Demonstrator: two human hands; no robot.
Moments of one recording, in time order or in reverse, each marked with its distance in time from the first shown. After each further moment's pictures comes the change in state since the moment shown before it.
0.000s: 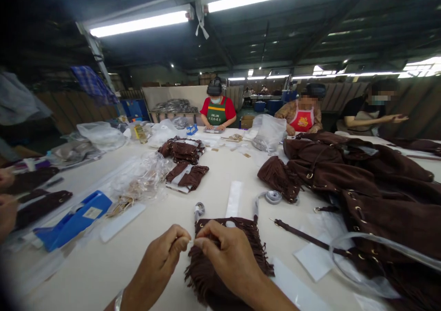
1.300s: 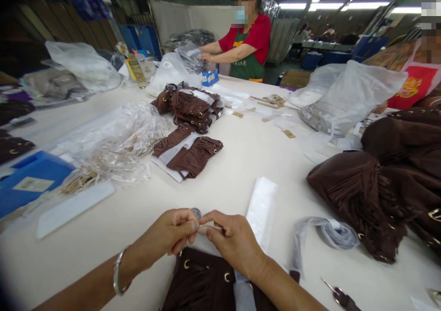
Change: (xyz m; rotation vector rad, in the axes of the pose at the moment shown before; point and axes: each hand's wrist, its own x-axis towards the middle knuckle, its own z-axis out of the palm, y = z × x) left_hand 0.181 -0.166 0.072 -0.671 -0.256 -0.594; right_hand 0.196 0.214 0.035 -0.002 -0.385 0.070
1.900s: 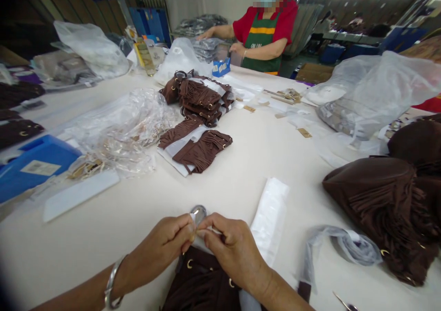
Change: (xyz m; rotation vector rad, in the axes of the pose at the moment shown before) left_hand -0.018 -0.008 0.000 0.333 0.137 0.134; right_hand 0.006 -0.010 0.012 0.096 -0.070 0.020
